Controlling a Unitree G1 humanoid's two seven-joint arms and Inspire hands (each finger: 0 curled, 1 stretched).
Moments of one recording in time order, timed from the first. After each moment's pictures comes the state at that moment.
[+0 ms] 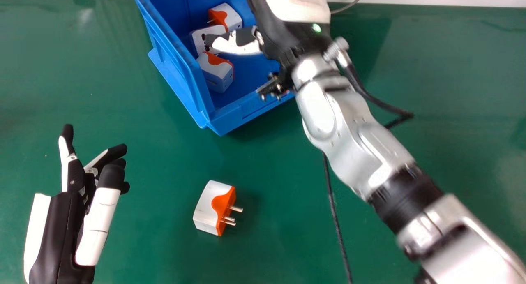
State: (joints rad) left arm 0.59 0.09 0.19 -0.40 0.06 -0.21 -0.05; right arm -0.77 -0.08 0.46 0.50 -0.71 0.01 -0.35
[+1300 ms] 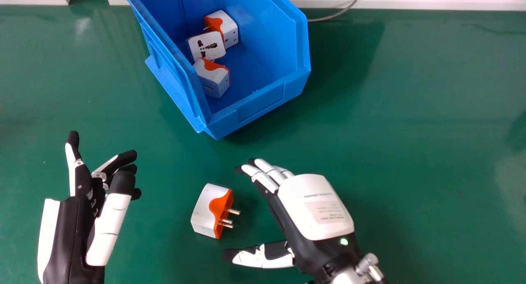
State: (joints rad) left arm 0.53 0.07 0.17 -0.24 0.05 -0.32 -0.03; right arm 0.04 -0.18 0.64 0.13 -0.99 0.00 -0.30
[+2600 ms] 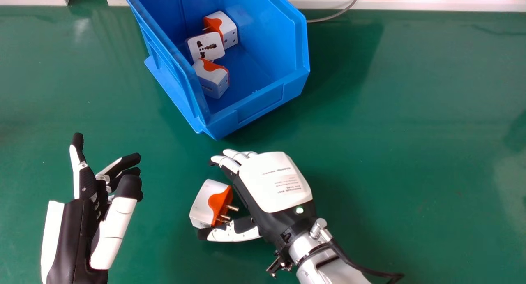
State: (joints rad) left arm 0.55 0.07 0.15 -0.25 0.07 -0.33 -0.02; right arm -0.27 -0.04 0.73 0.53 -0.99 0.04 -0.41
